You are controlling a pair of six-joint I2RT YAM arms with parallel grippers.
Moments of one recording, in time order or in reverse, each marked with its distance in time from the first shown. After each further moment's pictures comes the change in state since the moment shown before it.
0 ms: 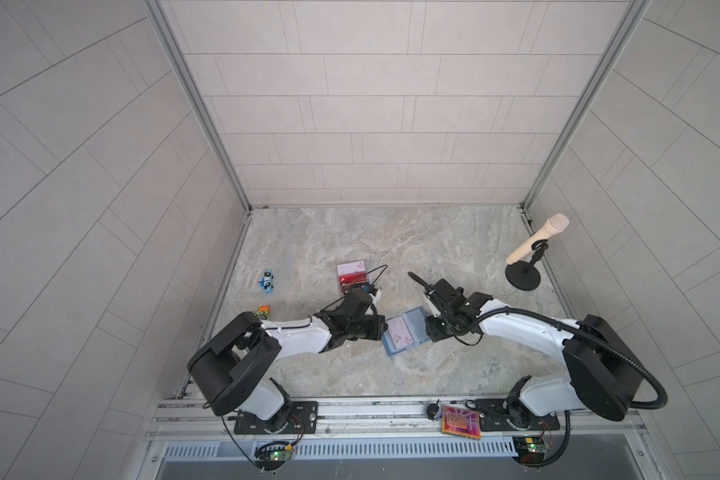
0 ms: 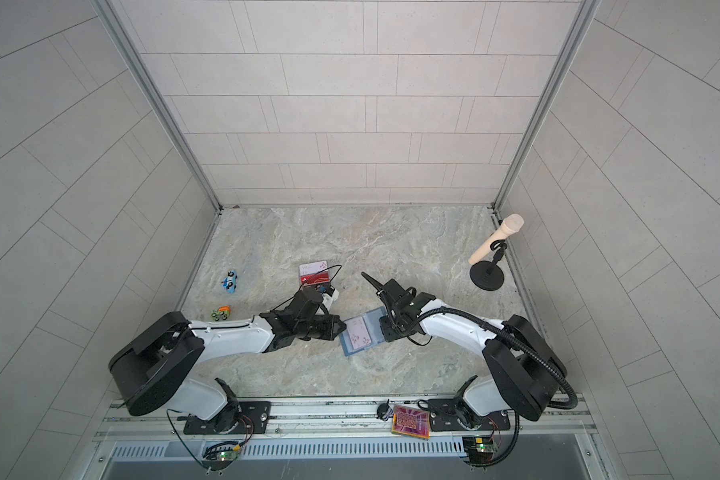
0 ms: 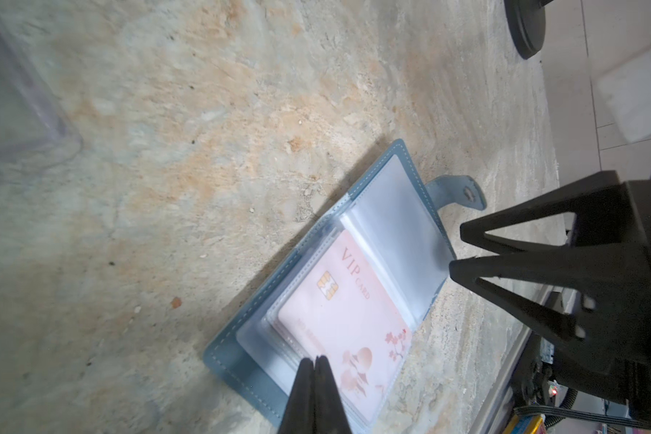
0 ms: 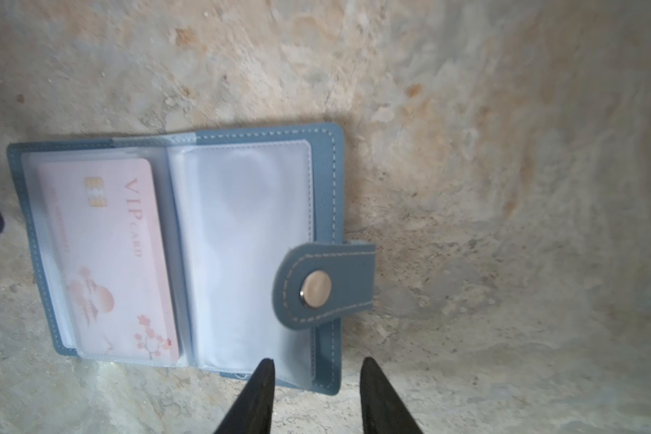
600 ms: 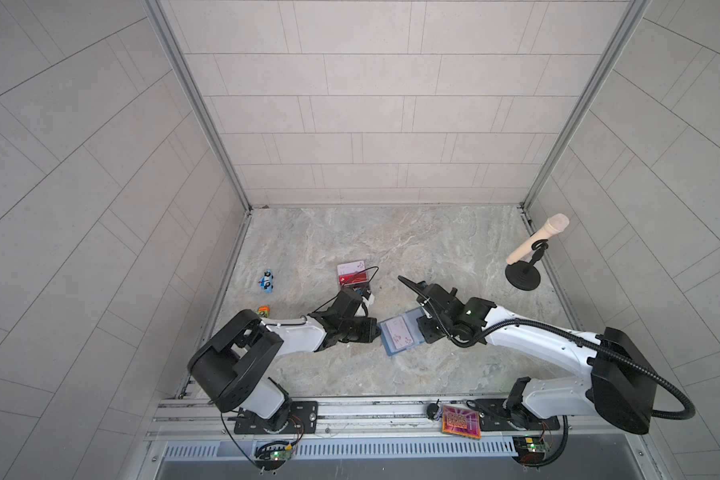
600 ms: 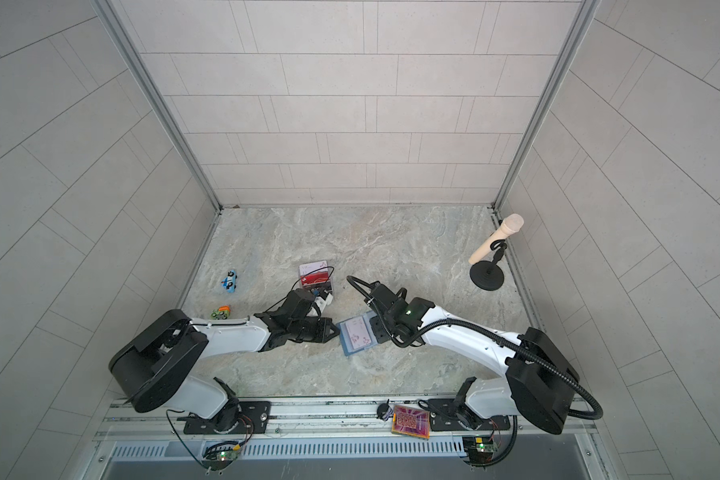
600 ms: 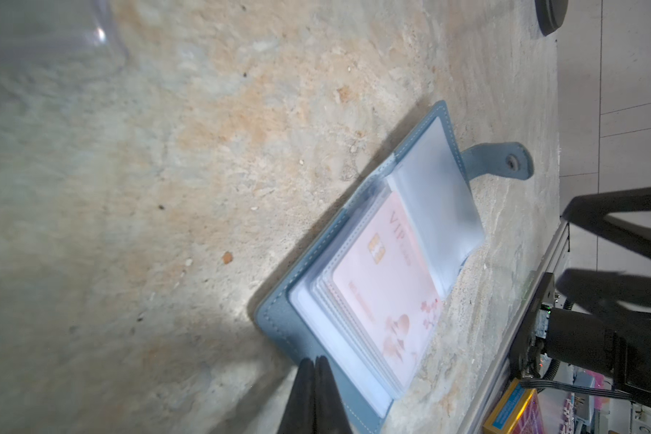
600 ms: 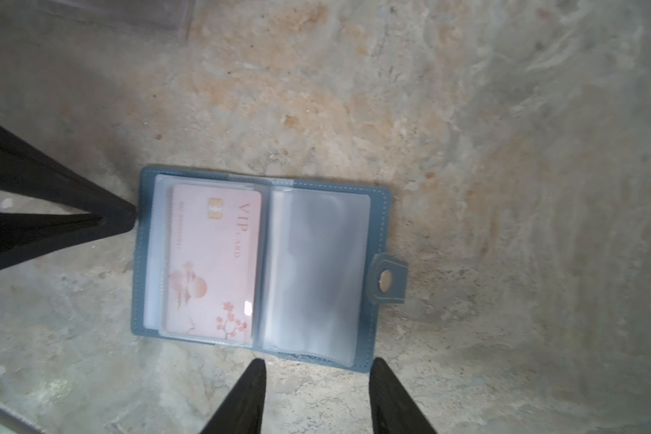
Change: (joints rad) left arm 0.076 -0.006 -0.044 -0.009 0.122 0.030; right arm 0.146 -0.102 0.072 -0.044 0.135 -0.014
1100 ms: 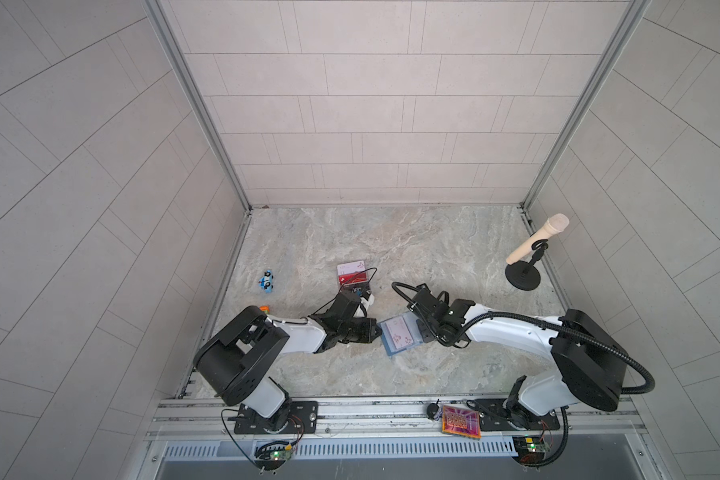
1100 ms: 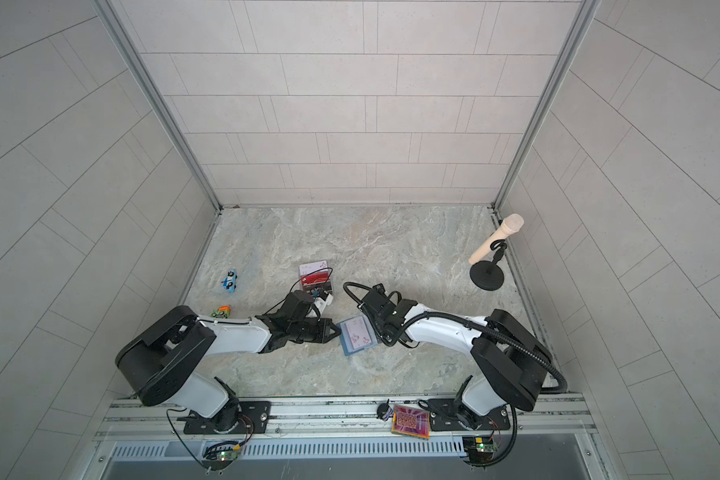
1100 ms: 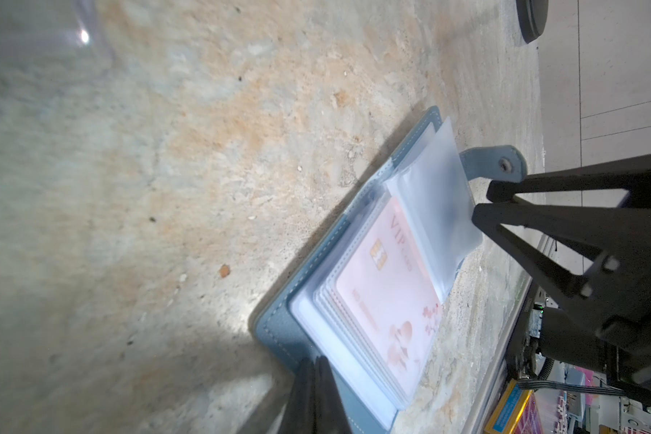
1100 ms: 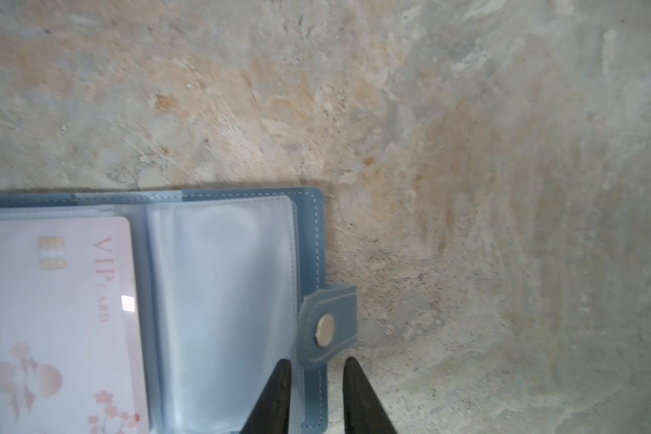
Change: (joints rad) left arm 0.021 0.045 -0.040 0.108 0.025 0.000; right arm 0.021 0.158 -0.011 0.029 0.237 0.105
